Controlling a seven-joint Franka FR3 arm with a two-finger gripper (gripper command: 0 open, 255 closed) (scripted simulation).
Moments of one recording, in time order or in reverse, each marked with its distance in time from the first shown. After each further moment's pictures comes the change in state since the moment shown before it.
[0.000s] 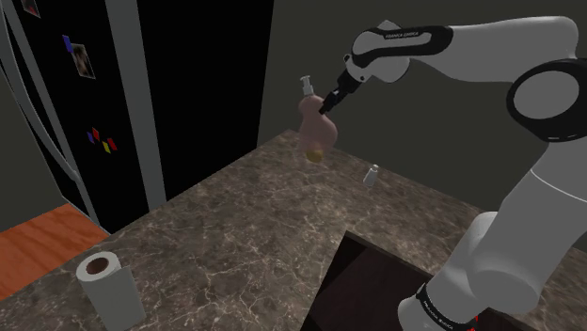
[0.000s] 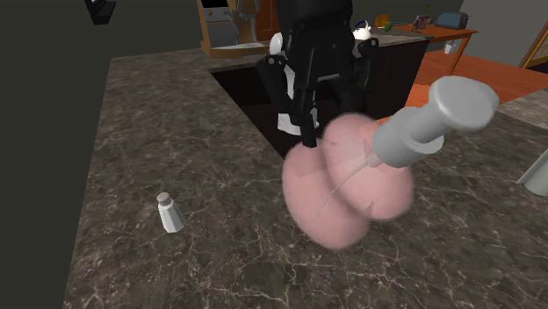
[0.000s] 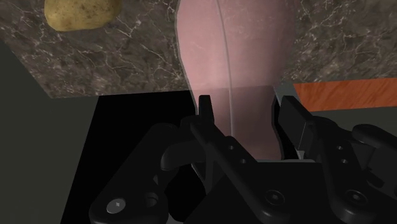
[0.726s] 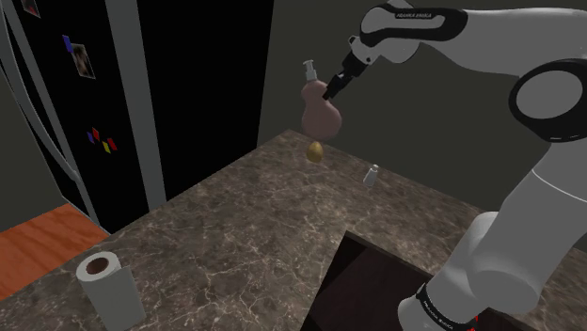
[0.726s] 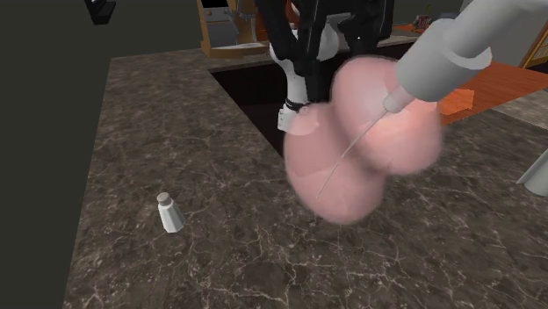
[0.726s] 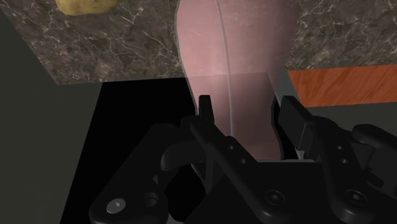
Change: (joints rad) arm -0.002 -0.010 -0.003 0.132 -0.031 -0.134 0.048
